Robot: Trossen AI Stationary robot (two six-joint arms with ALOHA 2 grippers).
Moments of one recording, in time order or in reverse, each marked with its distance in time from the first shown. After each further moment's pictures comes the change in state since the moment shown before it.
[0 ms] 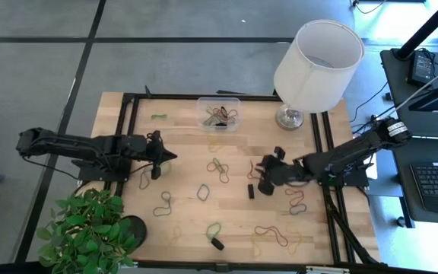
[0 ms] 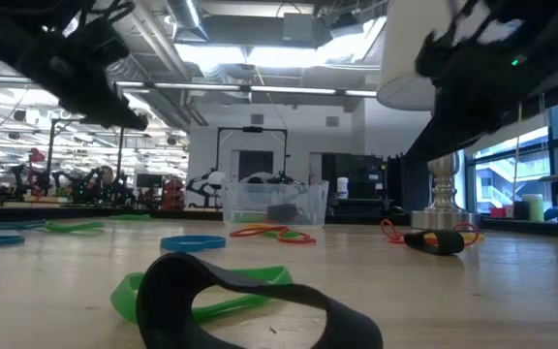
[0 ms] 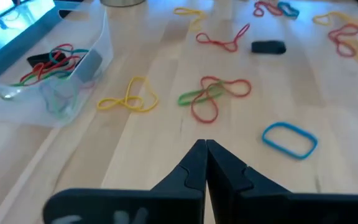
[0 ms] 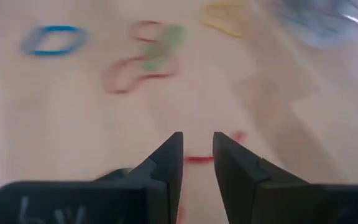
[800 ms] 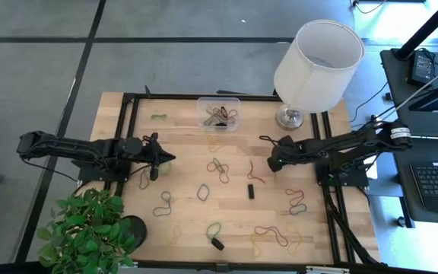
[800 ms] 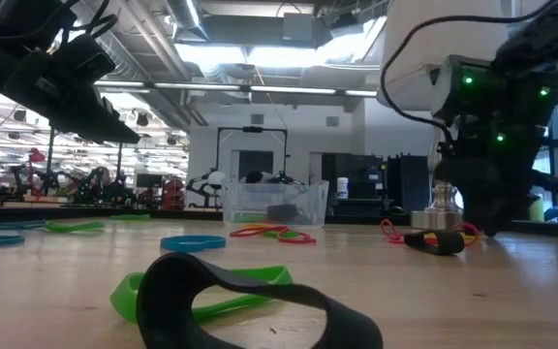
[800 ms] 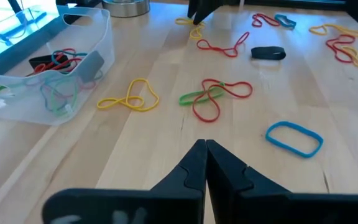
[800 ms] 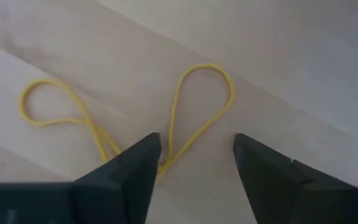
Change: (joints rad) left arm 0.000 -0.110 -0.143 0.121 -0.001 -0.003; right arm -0.364 -0.003 -0.124 -0.373 -0.181 0.465
